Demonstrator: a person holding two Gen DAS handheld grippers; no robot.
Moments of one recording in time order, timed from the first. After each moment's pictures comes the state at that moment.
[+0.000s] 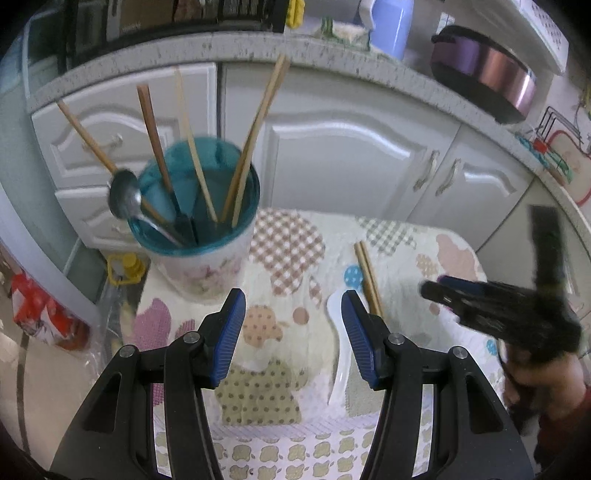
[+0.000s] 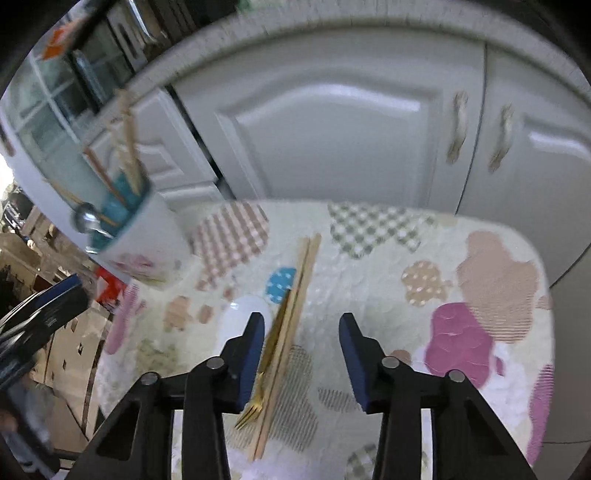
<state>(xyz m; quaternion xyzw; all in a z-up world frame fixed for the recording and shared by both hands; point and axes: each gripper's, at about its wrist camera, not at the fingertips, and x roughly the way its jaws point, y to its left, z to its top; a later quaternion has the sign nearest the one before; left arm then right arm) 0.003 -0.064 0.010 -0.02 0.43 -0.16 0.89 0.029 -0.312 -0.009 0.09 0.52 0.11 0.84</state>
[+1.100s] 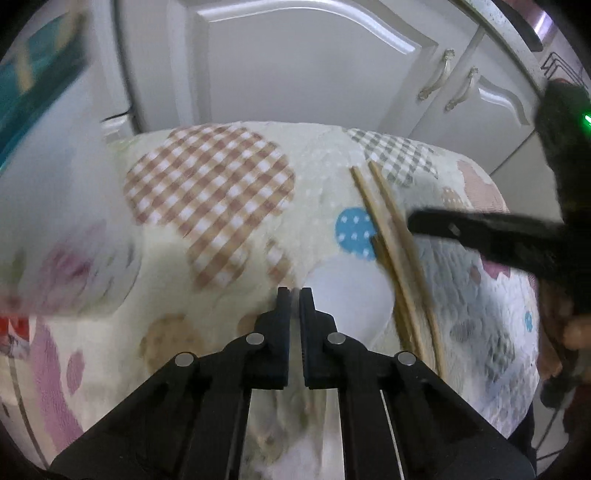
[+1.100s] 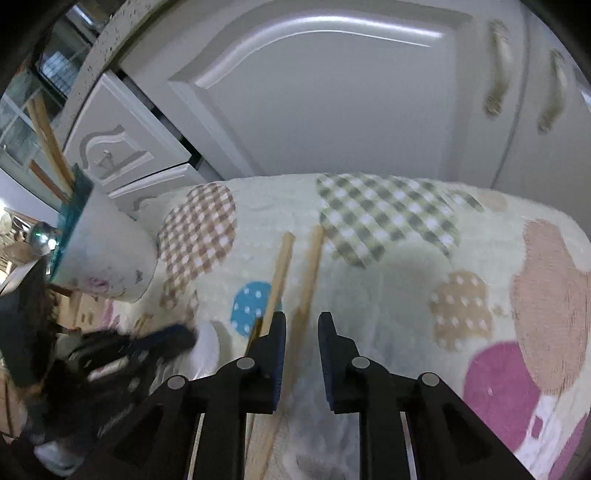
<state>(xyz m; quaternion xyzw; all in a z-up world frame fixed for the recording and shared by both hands) 0.076 -0.127 -0.099 0.02 0.54 -0.21 0.82 0.095 -0.323 -0.063 0.11 0.58 0.13 0.80</state>
